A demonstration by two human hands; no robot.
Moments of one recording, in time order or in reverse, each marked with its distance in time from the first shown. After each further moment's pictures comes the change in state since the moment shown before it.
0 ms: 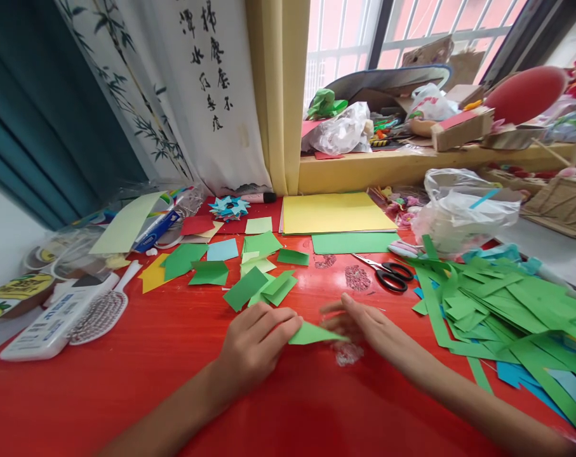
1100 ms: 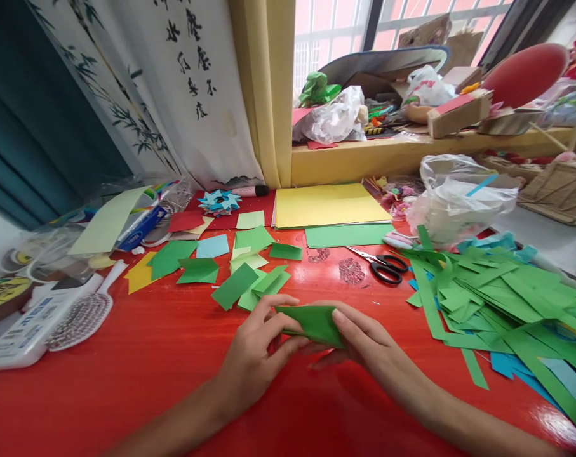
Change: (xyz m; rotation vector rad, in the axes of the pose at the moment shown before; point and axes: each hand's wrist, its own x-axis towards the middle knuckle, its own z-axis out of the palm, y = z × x) left_hand 0.011 0.019 0.003 -0.462 -0.224 -0.541; right_hand -0.016 0.005 0.013 0.339 -0.158 -0.161
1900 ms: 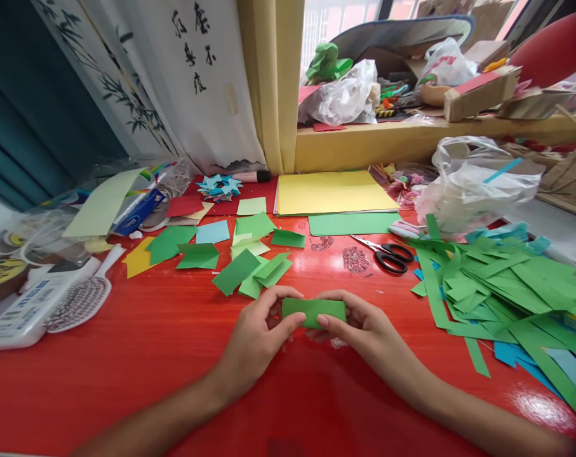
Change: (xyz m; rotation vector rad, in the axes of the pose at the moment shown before) left_hand 0.001 0.002 0.005 -0.480 -0.059 -0.545; right_hand 0.004 0.004 0.001 -0.228 0.098 0.019
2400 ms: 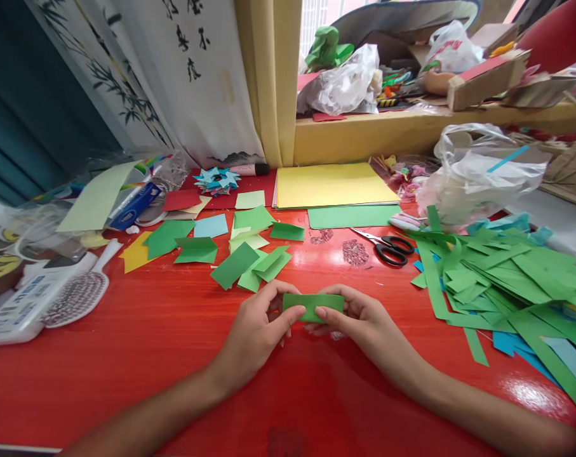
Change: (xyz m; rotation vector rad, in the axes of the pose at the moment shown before) left_hand 0.001 -0.004 0.001 -0.010 -0.023 -0.011; right_hand 0.003 0.005 0.001 0.069 0.019 0.028
